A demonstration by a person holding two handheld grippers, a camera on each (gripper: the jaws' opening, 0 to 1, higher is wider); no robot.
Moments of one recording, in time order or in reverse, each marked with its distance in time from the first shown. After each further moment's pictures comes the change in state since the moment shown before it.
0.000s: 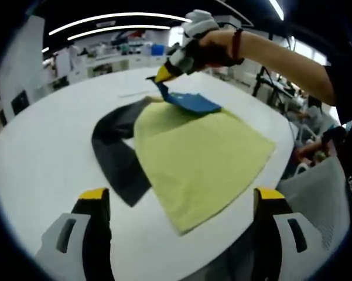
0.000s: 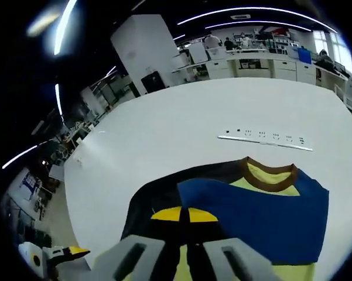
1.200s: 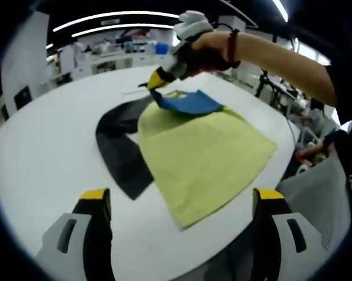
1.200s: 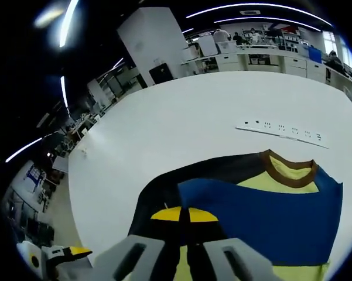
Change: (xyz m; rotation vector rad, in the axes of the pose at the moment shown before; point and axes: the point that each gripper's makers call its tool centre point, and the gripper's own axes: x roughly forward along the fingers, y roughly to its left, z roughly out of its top) left arm -0.005 0.005 -0.010 -0.027 0.003 0.015; right arm 0.028 0.027 -0.015 -0.025 0.054 0.049
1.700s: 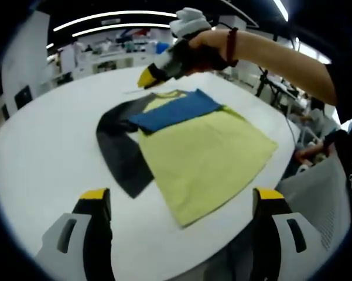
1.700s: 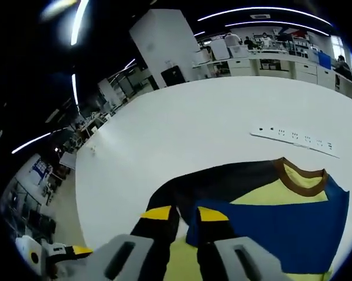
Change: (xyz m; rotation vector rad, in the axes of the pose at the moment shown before) left arm -0.002 -0.001 0.000 -0.001 0.000 0.006; right arm 0.004 0.018 0.003 -0.059 -0.021 0.054
